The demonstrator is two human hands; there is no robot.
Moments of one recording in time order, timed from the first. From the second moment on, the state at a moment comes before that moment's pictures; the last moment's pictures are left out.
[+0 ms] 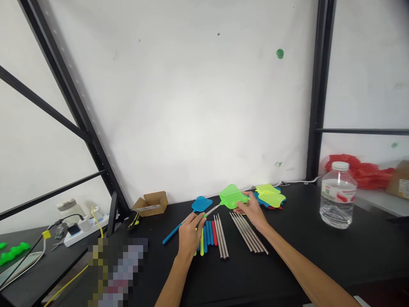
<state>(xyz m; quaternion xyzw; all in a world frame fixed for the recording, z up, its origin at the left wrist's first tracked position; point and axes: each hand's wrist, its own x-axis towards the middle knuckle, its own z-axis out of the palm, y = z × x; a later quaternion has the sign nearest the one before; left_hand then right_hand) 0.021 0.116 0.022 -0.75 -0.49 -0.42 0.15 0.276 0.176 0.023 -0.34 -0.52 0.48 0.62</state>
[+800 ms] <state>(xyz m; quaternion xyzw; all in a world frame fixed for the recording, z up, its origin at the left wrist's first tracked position) 0.031 0.107 0.030 -0.77 -0.51 -0.37 0.10 0.271 0.179 0.018 -0.23 -0.46 0.61 0.60</state>
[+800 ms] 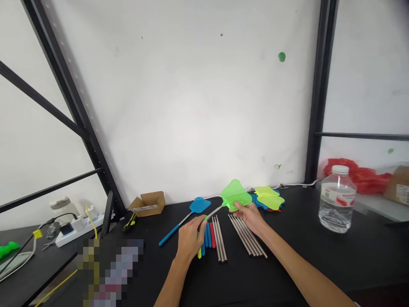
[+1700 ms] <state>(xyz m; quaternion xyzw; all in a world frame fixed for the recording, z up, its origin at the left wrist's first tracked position) 0.041 0.104 0.031 -0.78 -0.50 -0.38 0.08 0.259 0.167 0.017 -0.21 -0.53 0.61 0.55</state>
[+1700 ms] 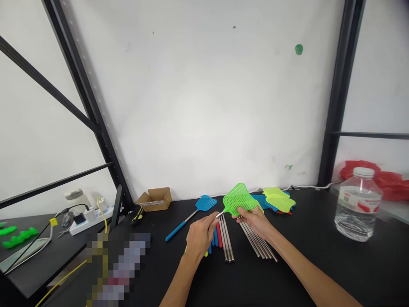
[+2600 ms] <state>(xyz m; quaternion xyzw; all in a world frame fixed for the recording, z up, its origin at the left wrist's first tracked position) -0.075 0.133 0.019 -0.67 -0.69 -0.27 0.08 0.273 0.183 0.015 -0.38 -0.56 0.45 0.58</state>
